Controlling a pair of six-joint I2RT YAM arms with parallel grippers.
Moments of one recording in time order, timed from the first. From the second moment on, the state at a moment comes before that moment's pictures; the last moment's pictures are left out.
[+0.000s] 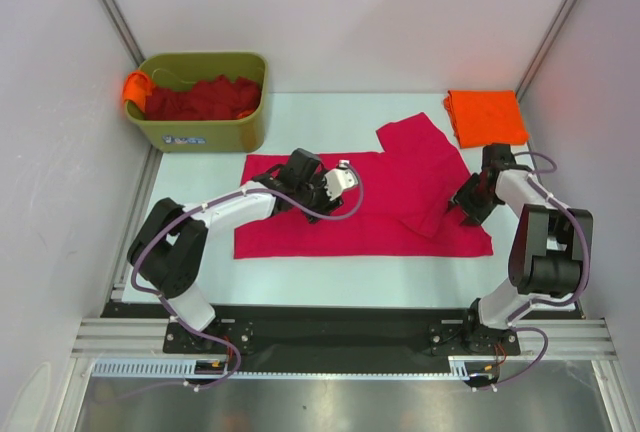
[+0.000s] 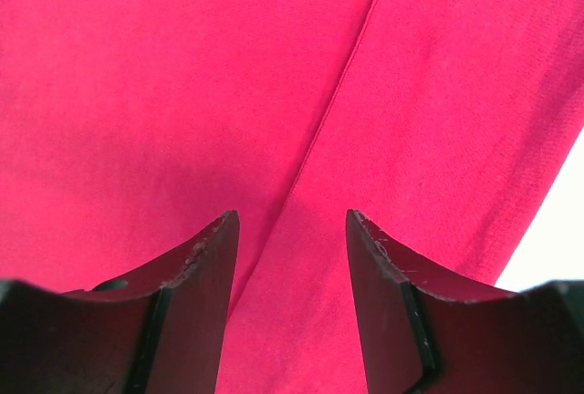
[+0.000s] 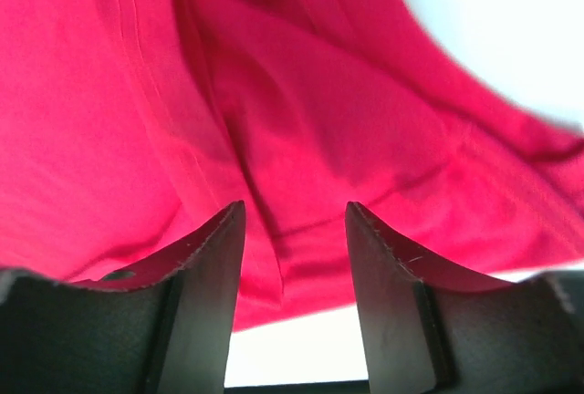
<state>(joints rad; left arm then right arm) -0.66 1.67 1.07 -0.27 0.24 0.49 -0.12 1.59 0.99 -0.67 -0.09 0.65</state>
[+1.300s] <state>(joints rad) -0.66 1.67 1.07 -0.28 0.24 0.50 -0.02 1.75 1.12 -0.54 -0.23 0.74</state>
